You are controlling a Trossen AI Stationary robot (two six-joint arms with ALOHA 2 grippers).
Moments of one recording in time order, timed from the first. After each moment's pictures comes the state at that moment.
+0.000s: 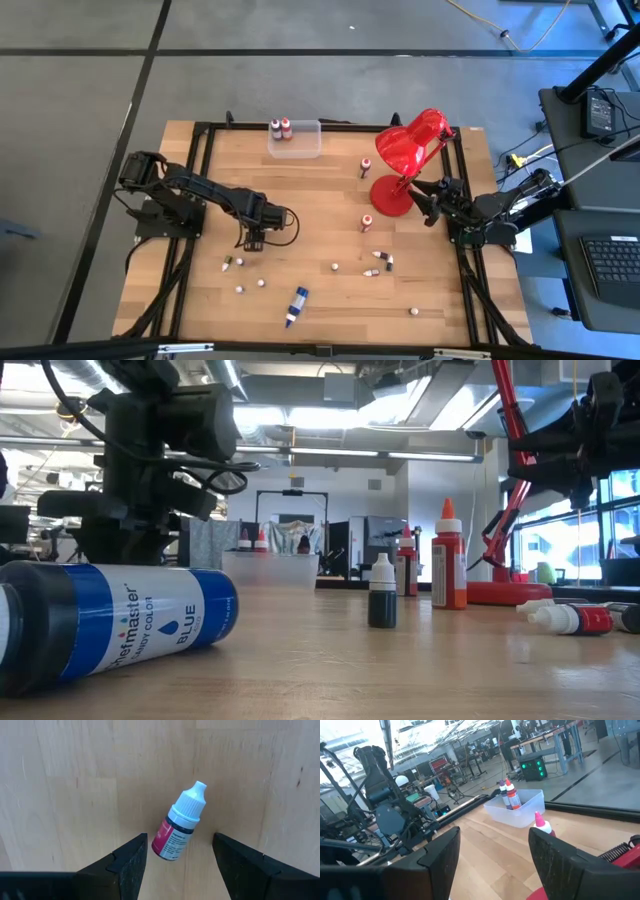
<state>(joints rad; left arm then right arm) -0.08 1.58 0.79 -0.72 -0.08 -0.14 0.45 0.00 0.01 0.05 0.95 0.38</state>
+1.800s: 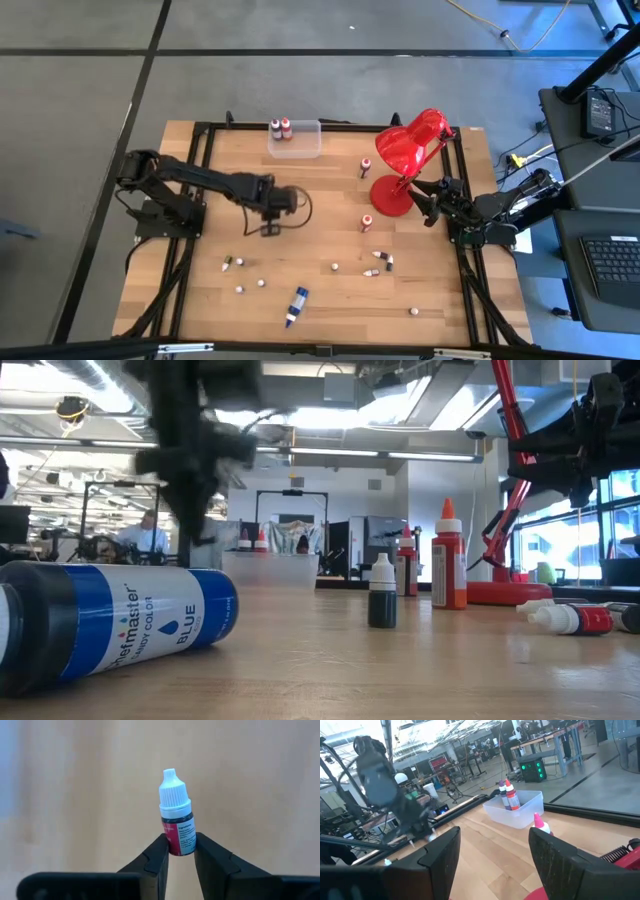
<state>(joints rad) 0.00 1.55 1.03 -0.83 -0.24 -0.17 0.45 0.00 0.01 0.05 0.95 0.36</state>
